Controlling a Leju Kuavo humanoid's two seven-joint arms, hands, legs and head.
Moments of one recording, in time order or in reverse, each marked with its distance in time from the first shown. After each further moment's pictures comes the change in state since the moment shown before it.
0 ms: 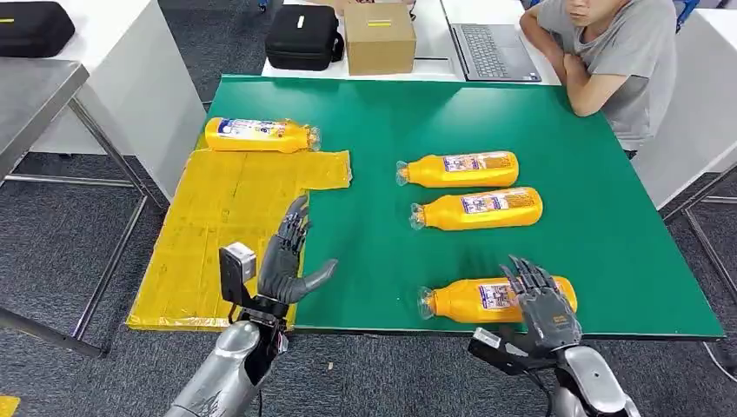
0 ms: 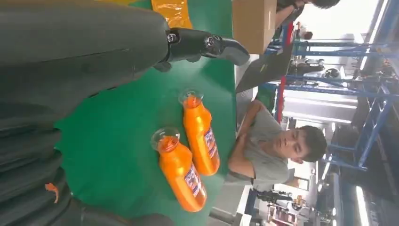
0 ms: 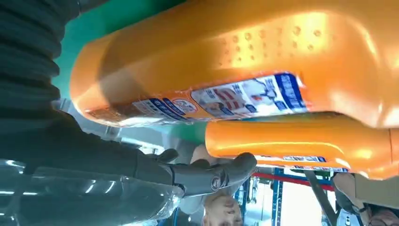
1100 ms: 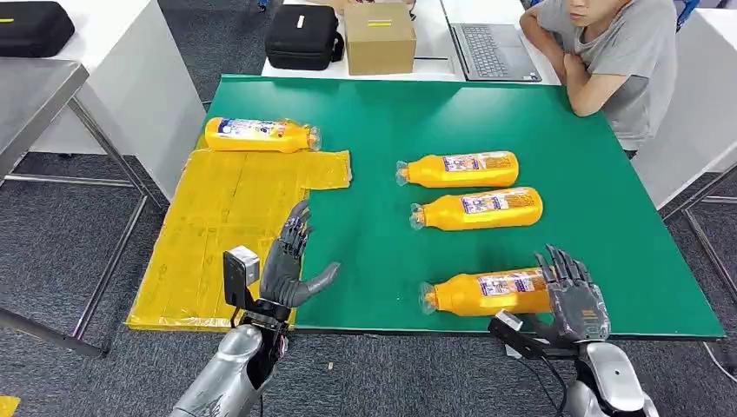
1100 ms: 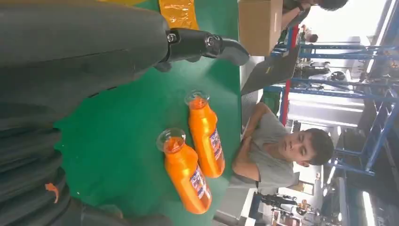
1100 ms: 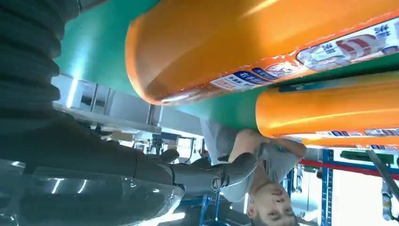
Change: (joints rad) left arm 0.008 -0.001 -0.016 0.004 0.006 0.032 0.000; right arm -0.011 0.004 -0.100 0.001 0.014 -0.038 0.089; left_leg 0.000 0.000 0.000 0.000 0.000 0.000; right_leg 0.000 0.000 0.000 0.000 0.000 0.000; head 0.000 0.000
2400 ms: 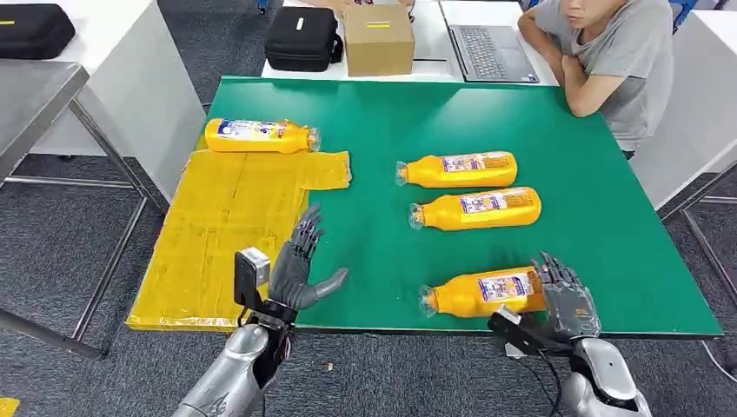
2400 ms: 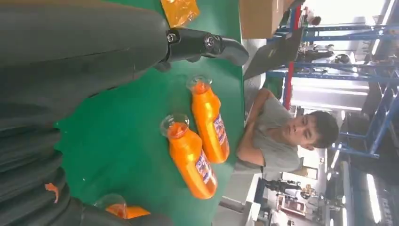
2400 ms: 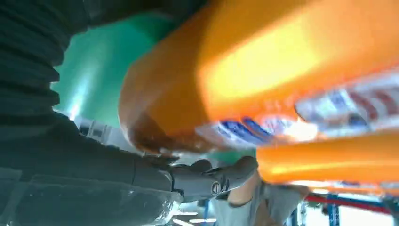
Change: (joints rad) left arm -0.028 -0.015 -0.008 0.068 -0.021 -0.050 -0.019; right arm -0.087 0.002 0.004 0.195 -0.049 0.069 -0.076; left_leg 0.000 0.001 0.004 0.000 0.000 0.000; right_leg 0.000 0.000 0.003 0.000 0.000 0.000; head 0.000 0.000
